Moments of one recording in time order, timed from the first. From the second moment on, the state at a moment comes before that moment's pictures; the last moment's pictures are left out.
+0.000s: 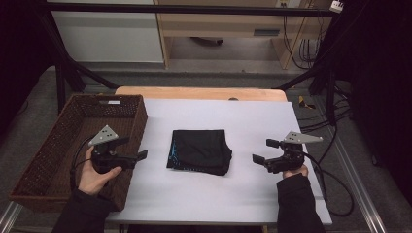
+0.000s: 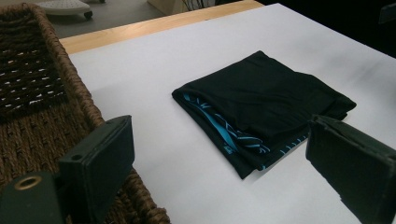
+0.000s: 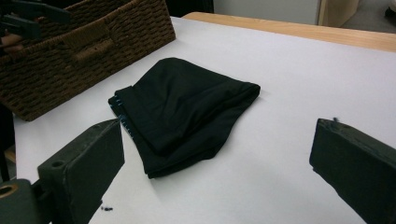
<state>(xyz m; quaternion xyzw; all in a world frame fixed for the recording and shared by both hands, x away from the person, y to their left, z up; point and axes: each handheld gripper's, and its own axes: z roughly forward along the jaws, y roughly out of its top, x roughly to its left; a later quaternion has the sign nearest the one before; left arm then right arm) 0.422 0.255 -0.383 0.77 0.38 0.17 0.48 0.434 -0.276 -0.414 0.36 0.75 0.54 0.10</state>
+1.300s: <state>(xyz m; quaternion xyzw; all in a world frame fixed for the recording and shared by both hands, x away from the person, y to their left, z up) 0.415 0.226 -0.351 0.77 0.39 0.19 0.46 0.433 -0.276 -0.414 0.36 0.75 0.54 0.10</state>
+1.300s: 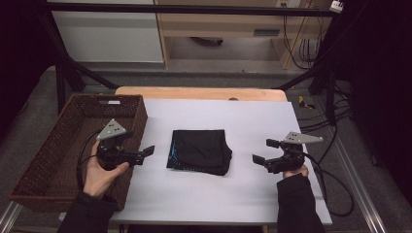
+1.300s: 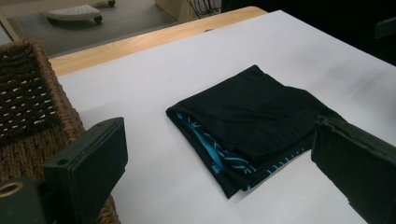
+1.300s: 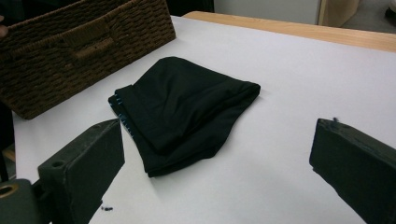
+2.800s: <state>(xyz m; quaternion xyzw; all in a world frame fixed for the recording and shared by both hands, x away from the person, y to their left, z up) 0.438 0.148 -0.383 0.79 0.38 0.16 0.45 0.433 -0.275 -0.415 0.36 0.76 0.54 0.10</state>
